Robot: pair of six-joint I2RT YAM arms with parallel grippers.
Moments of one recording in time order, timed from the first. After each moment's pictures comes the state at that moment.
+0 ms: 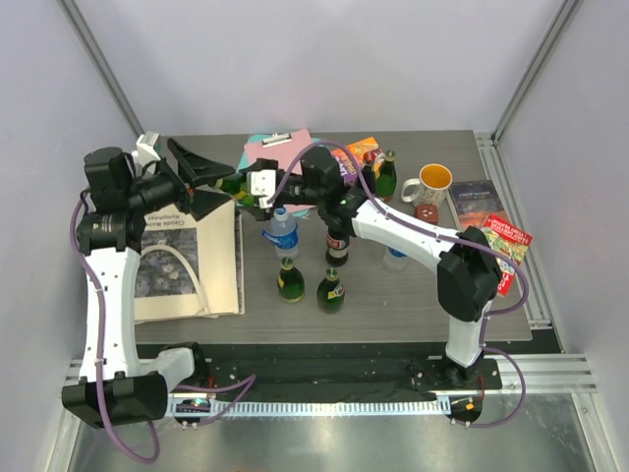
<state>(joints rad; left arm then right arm) 0.14 1.10 1.33 -0.62 0.96 -1.07 0.83 1.86 1.57 0.22 -0.60 -0.75</state>
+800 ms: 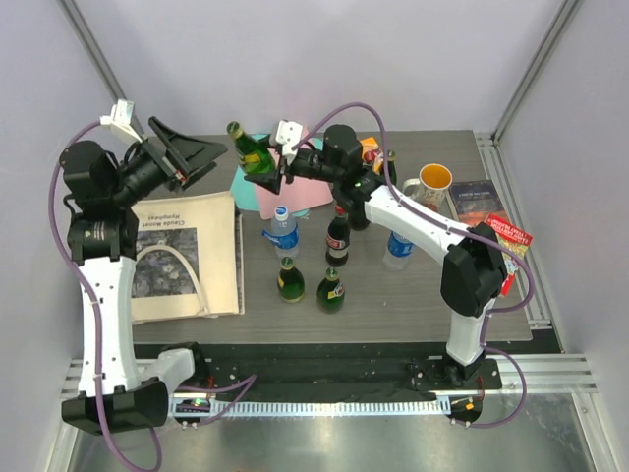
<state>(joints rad) 0.14 1.08 1.40 -0.38 0.91 -0.98 0.73 1.86 1.63 0.35 -0.63 -0.35</state>
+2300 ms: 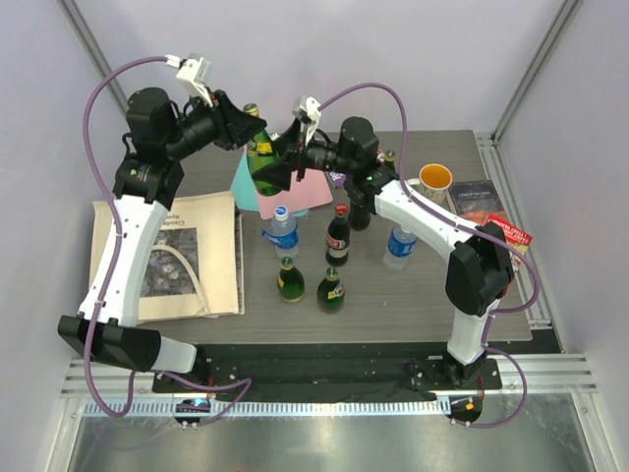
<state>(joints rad) -0.19 1.40 1.68 -0.33 0.61 -0.30 0.66 1.84 1.62 0.41 -0.76 0.22</state>
